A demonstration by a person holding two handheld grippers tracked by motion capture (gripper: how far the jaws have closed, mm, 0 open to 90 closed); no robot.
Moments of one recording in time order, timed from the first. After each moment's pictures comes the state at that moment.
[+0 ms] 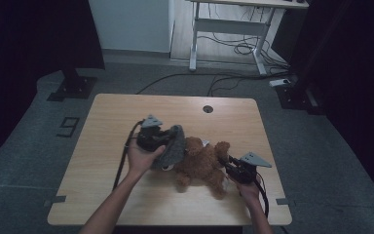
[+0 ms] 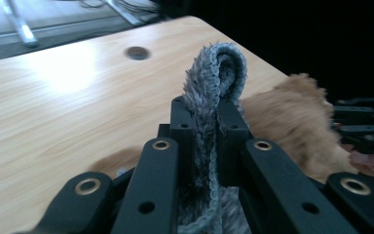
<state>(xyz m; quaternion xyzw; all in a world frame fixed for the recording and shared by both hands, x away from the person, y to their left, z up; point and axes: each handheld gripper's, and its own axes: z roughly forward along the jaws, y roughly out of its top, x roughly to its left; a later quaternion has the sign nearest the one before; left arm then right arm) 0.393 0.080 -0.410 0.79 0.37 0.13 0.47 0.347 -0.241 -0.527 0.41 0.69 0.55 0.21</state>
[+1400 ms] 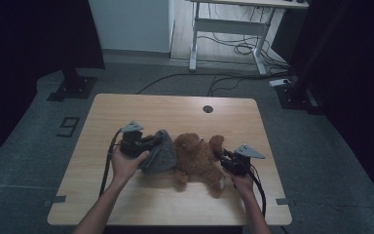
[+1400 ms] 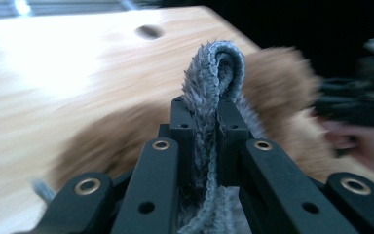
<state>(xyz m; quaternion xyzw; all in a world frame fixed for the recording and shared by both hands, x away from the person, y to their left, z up) 0.376 0.134 -0.417 0.76 0.40 0.08 0.50 0.374 -0.227 -0.527 0.41 0.69 0.56 0.20</state>
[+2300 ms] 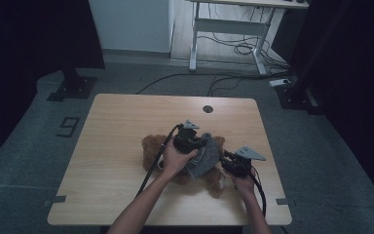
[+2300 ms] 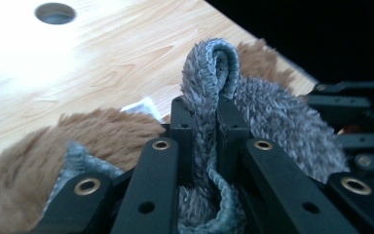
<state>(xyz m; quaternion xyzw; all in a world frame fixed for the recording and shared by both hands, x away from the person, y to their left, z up) 0.417 0.004 -0.450 0.82 0.37 0.08 0.43 0.369 -0.229 -0.526 0.40 0.70 0.55 0.21</state>
